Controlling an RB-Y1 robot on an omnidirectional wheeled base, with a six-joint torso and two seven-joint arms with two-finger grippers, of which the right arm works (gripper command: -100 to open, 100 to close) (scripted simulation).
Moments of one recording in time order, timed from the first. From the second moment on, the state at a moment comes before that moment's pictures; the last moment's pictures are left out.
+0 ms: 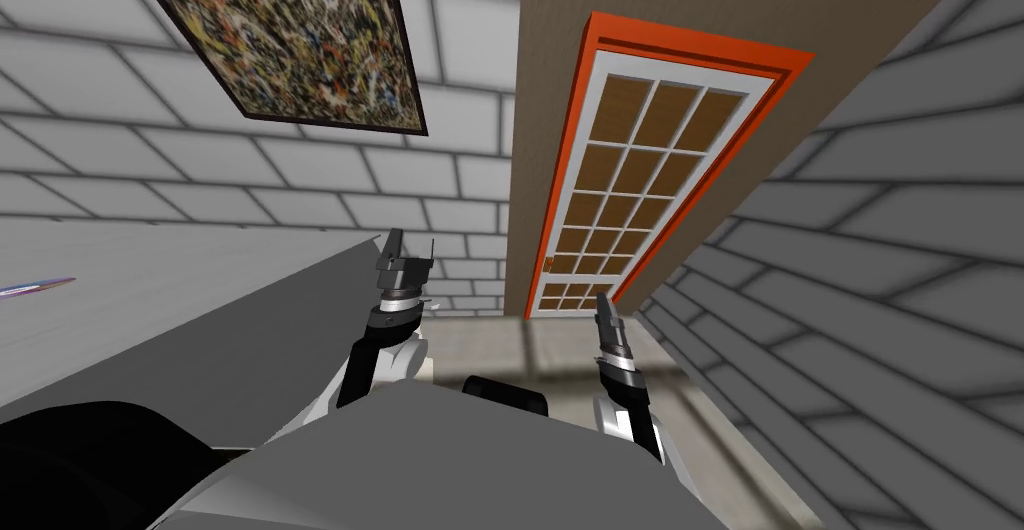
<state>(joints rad) 0.42 -0.08 -0.03 -1.84 0.08 -0.70 0.52</state>
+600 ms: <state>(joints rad) 0.41 -0.09 -0.05 -1.72 0.07 -0.71 0.67</state>
